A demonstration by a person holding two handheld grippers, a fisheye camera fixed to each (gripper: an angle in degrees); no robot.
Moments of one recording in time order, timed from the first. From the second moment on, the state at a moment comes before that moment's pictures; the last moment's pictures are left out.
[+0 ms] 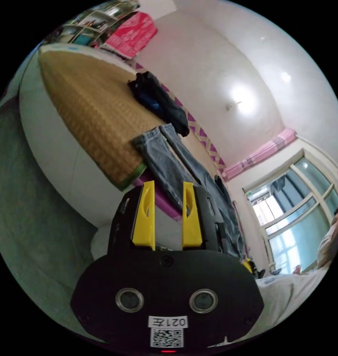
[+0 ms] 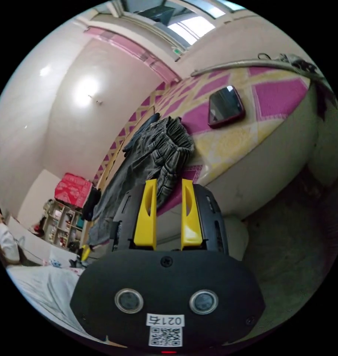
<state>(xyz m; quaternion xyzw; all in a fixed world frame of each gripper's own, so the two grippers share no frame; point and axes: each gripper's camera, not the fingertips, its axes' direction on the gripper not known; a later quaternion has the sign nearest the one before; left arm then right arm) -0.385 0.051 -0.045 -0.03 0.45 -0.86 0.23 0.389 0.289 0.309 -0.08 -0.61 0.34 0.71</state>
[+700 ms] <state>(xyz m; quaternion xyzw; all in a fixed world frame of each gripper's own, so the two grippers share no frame) -0.375 0.038 0.017 -0.08 0.50 -0.85 0.17 0.363 0.261 0.353 -0.15 -0.68 0.37 0.62</state>
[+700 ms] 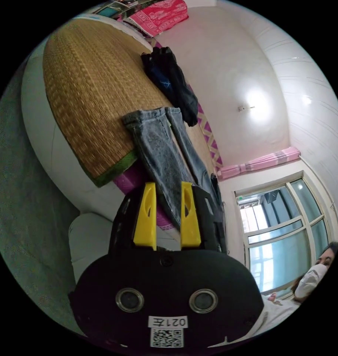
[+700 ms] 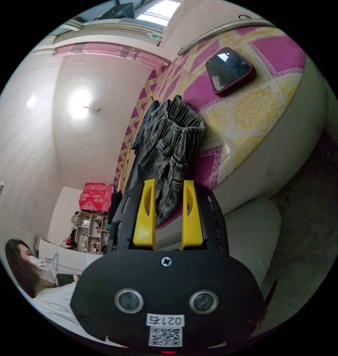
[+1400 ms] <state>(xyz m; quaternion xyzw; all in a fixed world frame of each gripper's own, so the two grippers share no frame) -0.521 -0.116 0.321 -0.06 0.59 -0.74 0.33 0.237 -0.054 0.409 -0.12 -0.73 0.27 0.62</state>
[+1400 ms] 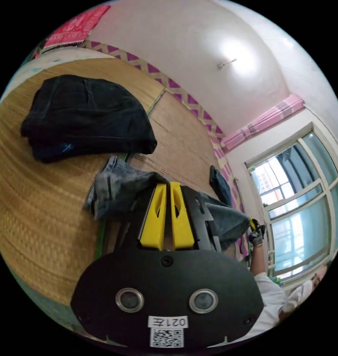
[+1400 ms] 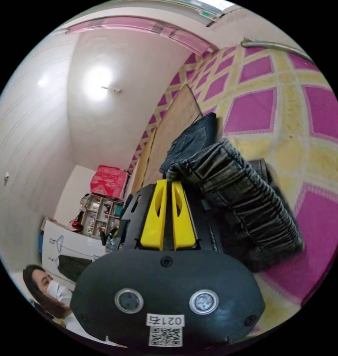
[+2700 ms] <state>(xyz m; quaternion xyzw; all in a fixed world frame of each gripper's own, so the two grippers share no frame) -0.380 -0.132 0.365 -0.13 0.58 -0.68 0.42 -0.085 0.100 0.019 0.13 -0.57 -0.40 0.71</state>
